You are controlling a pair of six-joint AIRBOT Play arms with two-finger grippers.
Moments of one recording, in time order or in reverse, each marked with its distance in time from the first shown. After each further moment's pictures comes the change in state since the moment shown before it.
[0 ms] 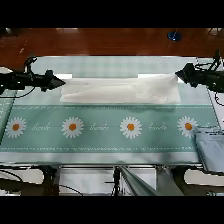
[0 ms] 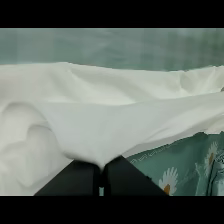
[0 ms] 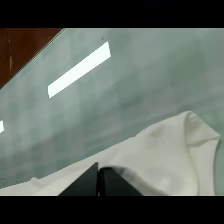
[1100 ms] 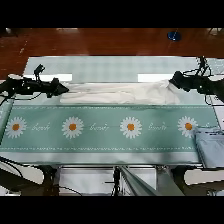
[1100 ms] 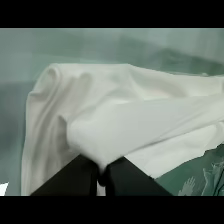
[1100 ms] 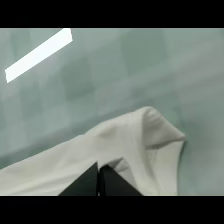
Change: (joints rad) left arm 0.000 -0.147 0.002 0.010 0.050 0.004; right arm 0.066 -0.123 0.000 -0.103 -0.113 -0.026
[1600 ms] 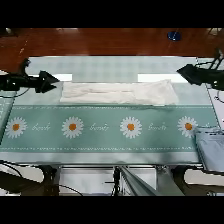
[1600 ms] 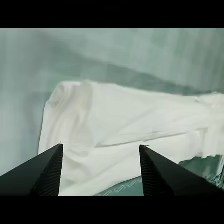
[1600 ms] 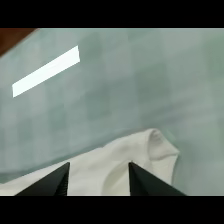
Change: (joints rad) left arm 0.129 0.058 0.112 -0.001 -0.099 -0.052; right arm -0.092 0.127 0.067 -0.062 0.109 0.039
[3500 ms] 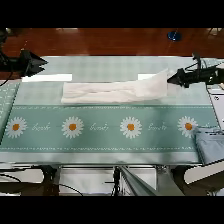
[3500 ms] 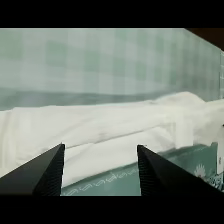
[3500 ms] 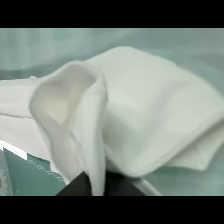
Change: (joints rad) left arm -0.058 0.174 0.099 0.009 -0.062 -0.048; right arm 0.028 -0.271 0.289 0.014 0.529 -0.030
